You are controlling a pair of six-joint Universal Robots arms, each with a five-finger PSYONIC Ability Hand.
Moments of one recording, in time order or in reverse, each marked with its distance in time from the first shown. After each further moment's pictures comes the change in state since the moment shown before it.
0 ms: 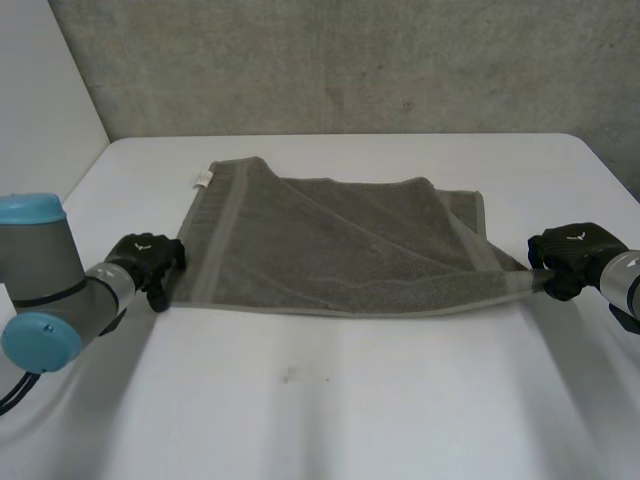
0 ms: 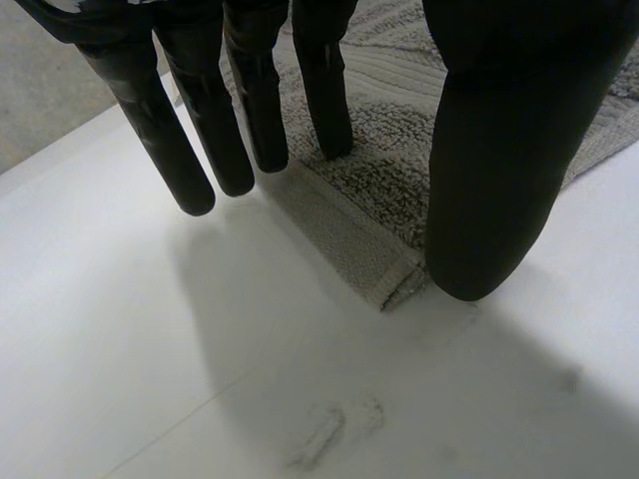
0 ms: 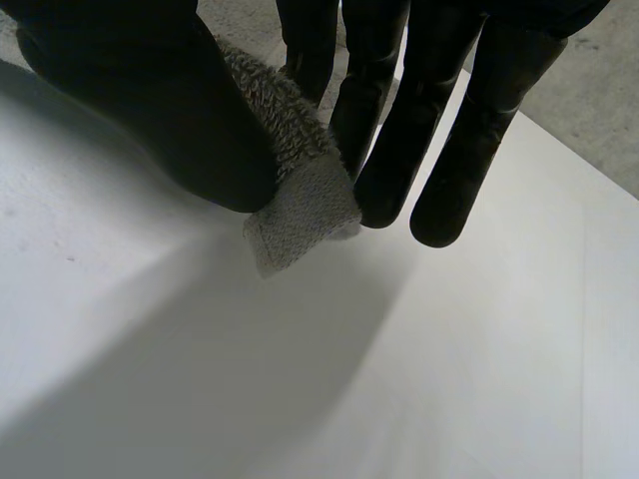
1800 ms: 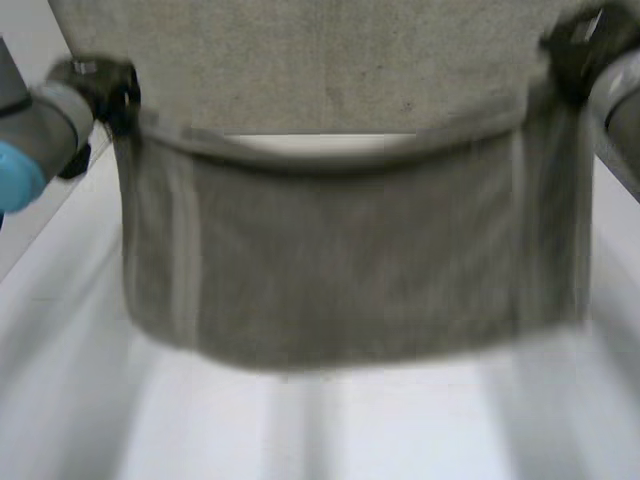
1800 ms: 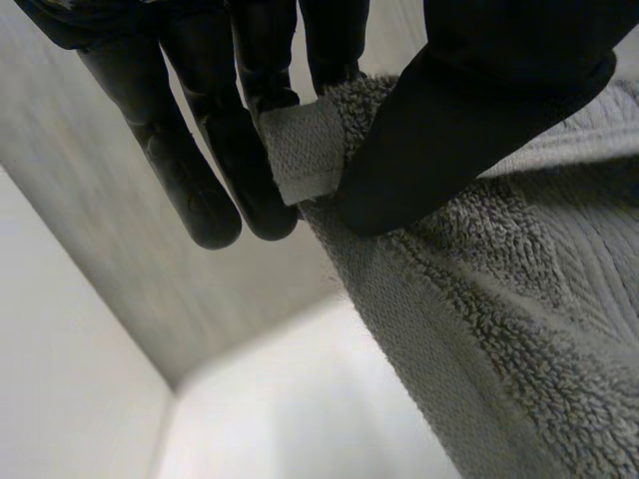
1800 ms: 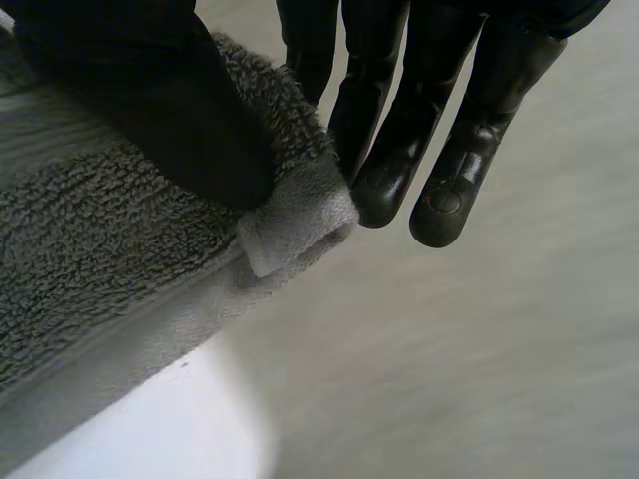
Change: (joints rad) left arm -0.087 0.001 0.873 -0.494 -0.178 -0.201; right arm 0.247 0.053 -0.732 0.071 0.290 -0.191; left_hand 0.630 0.679 0.678 0.680 0.666; right_hand 0.000 0.000 0.000 0.000 0.000
